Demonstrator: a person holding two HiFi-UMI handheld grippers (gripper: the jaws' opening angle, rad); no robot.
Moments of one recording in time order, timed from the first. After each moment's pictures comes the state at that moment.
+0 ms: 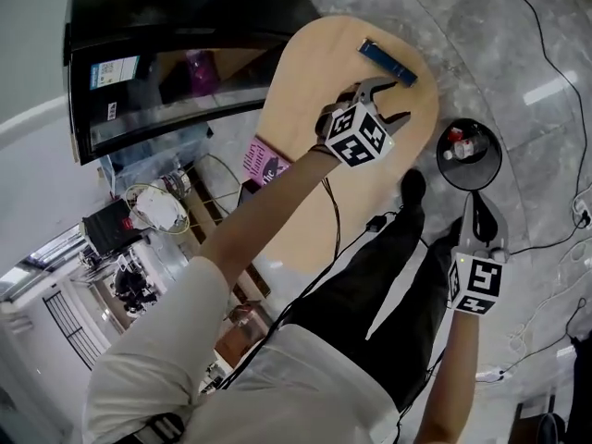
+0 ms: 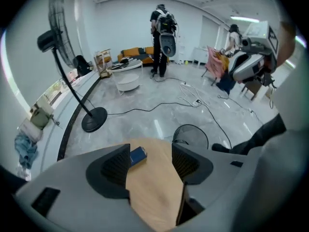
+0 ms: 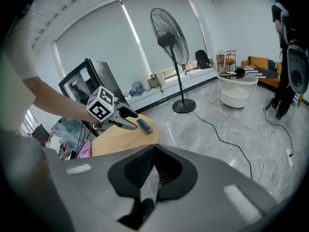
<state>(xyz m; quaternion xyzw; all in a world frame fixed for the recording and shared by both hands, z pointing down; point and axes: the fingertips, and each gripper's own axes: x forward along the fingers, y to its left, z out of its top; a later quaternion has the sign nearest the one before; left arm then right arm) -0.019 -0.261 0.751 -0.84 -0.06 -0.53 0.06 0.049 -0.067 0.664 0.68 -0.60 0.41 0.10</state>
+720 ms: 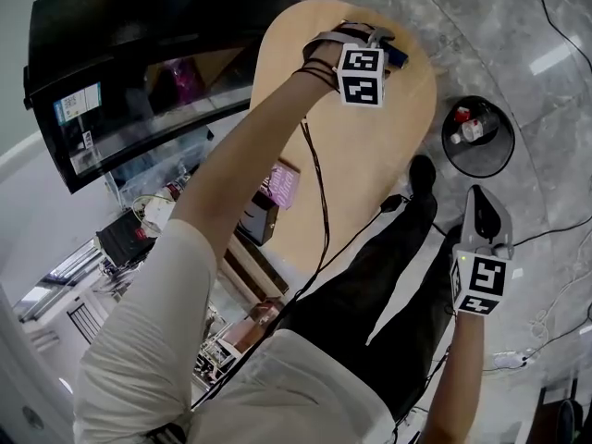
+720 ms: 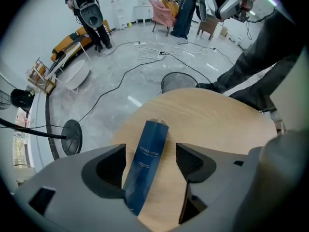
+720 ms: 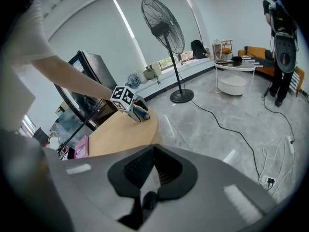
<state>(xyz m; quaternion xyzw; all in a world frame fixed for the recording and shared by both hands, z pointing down) -0.017 -0.313 0.871 -0.67 -0.29 -0.63 0.28 0.029 -0.052 0.724 0.67 -0.58 0.45 0.11</state>
